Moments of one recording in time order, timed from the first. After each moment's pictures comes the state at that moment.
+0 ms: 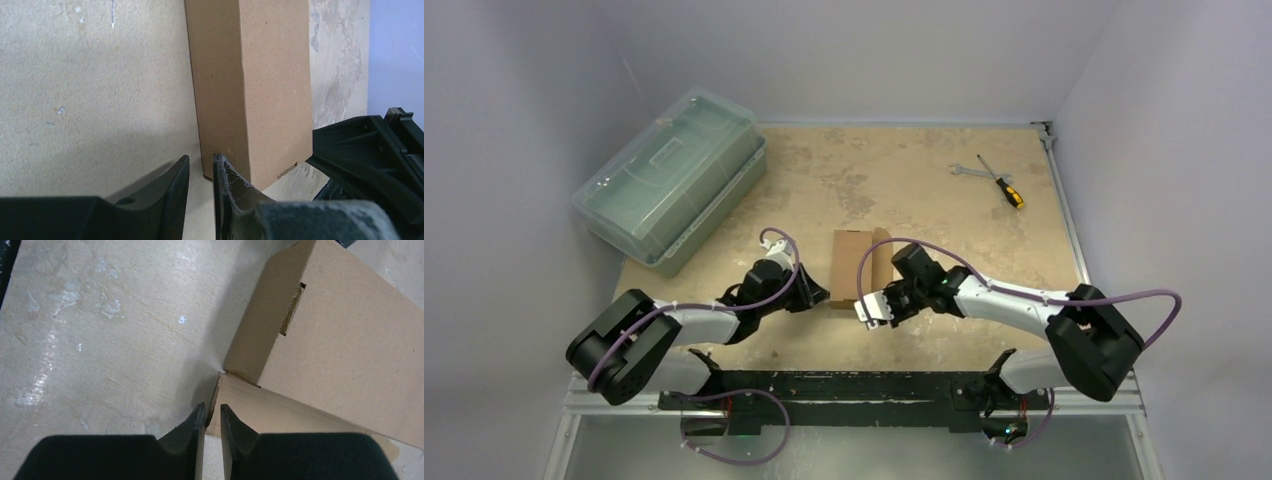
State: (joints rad) left arm -0.64 1.33 0.25 0.55 0.14 -0.86; right arm 0.80 1.35 0.63 -0.29 -0.41 -1.13
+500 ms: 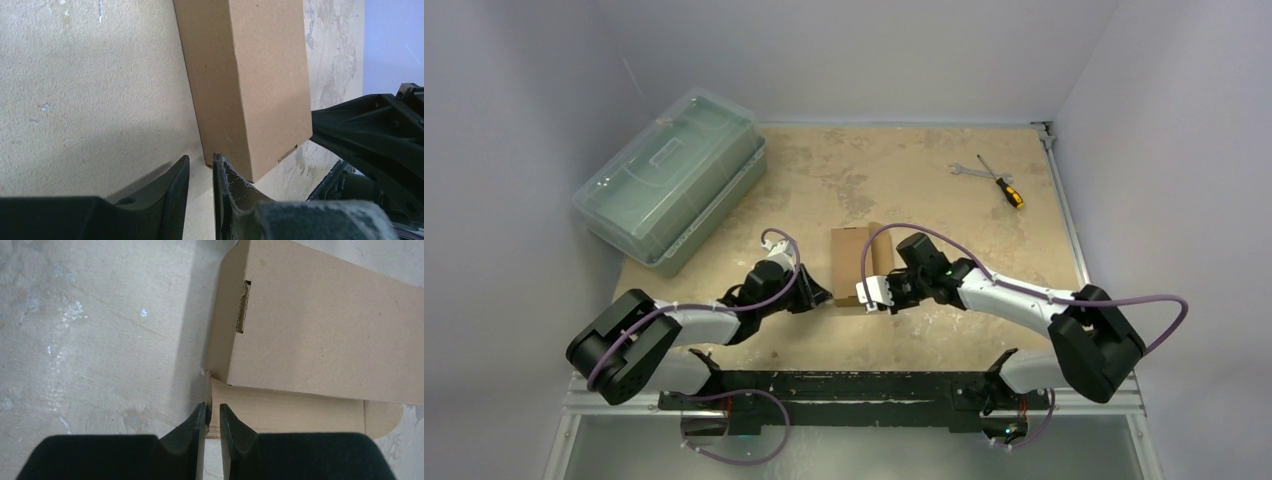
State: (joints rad) left arm -0.66 1.35 0.25 0.57 0.14 -0.88; right arm 0.73 1.35 0.66 -0.30 -0.41 -1.05
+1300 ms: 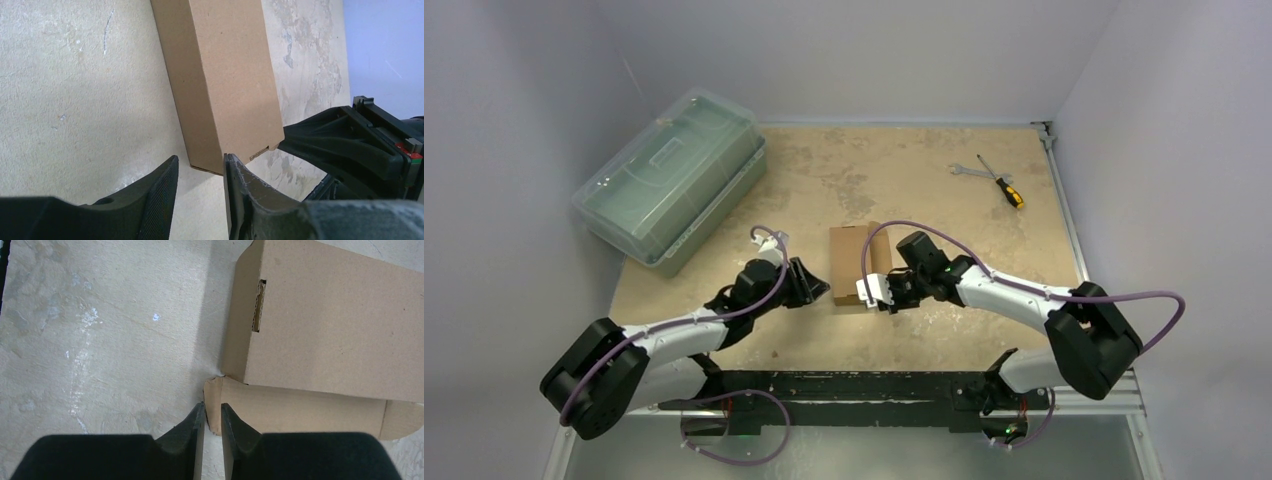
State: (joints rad) left arm -0.66 1.14 0.25 0.43 0.07 -0.85; right arm 0.71 1.37 0.69 -0.33 -0.46 -1.01
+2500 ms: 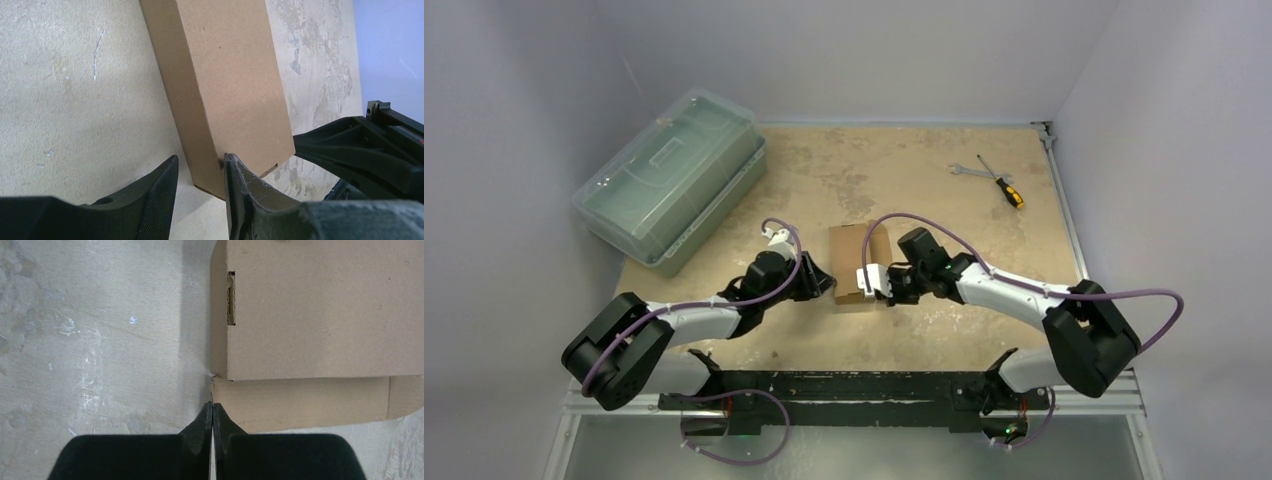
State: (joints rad) left arm -0.66 1.31 0.32 0.51 0.08 -0.82; right arm 0.69 1.38 0.69 -0.30 -0.44 -0.91
